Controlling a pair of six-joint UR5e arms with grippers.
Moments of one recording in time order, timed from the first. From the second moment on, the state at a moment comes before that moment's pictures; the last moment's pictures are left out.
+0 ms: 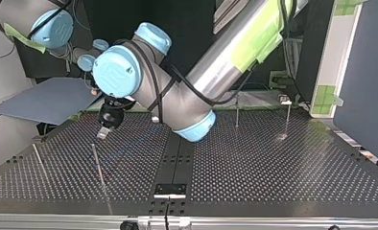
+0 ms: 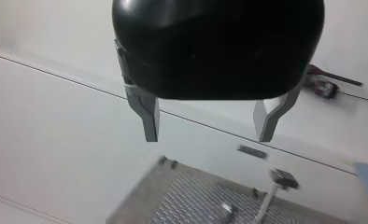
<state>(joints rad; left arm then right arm) -0.75 -2.10 -0.91 -3.42 -1.67 -1.86 1.63 -0.38 1.51 -0.85 1.64 1.78</state>
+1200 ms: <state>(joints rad) -0.77 -2.15 -0.87 -3.40 -1.88 -1.59 1.64 -0.38 1.51 -0.85 1.64 1.78</state>
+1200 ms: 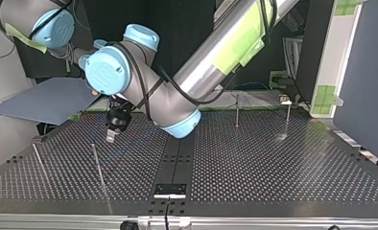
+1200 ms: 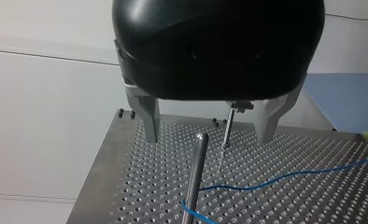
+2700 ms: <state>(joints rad) -0.78 -2.14 -0.87 -3.41 -2.01 -1.61 1.64 -0.38 1.51 -0.85 1.64 1.78</state>
